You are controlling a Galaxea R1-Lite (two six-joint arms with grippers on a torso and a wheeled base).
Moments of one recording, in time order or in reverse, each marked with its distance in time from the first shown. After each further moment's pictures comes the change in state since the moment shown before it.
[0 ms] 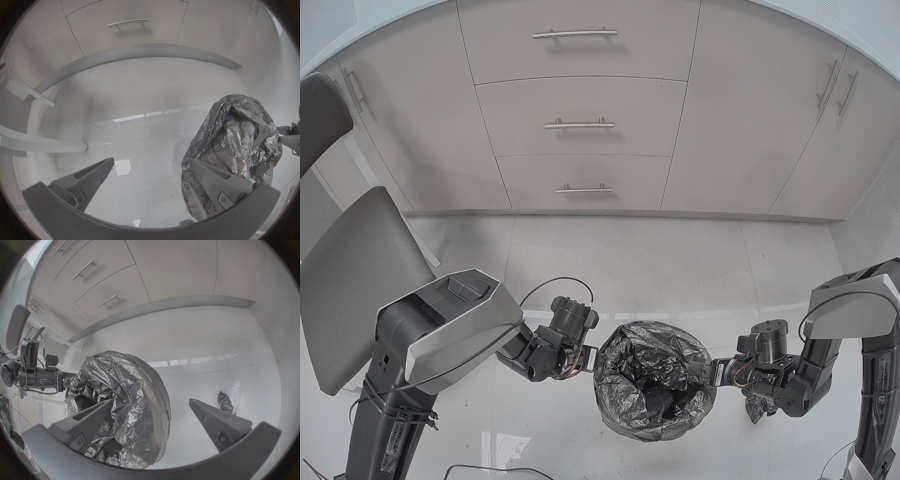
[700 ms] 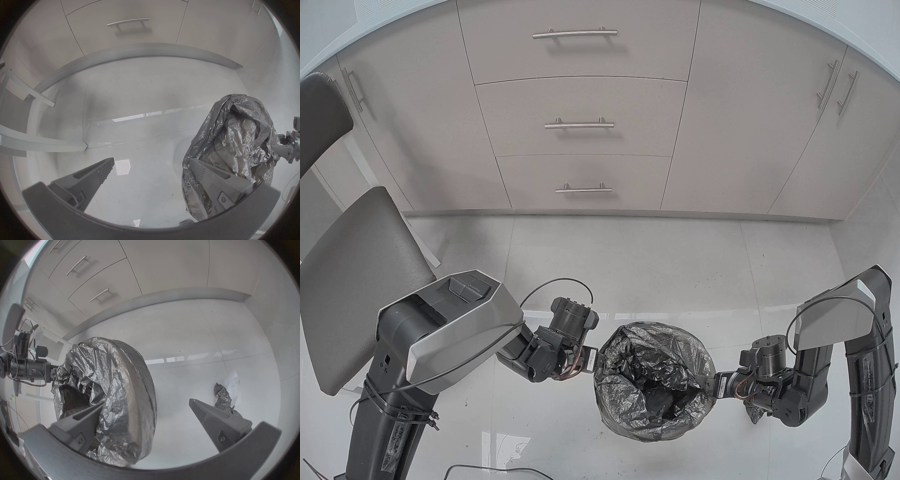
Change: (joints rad) left arm 0.001 0.005 0.000 -0.002 0.000 0.000; right arm -0.032 0.119 0.051 -0.120 0.000 -0.005
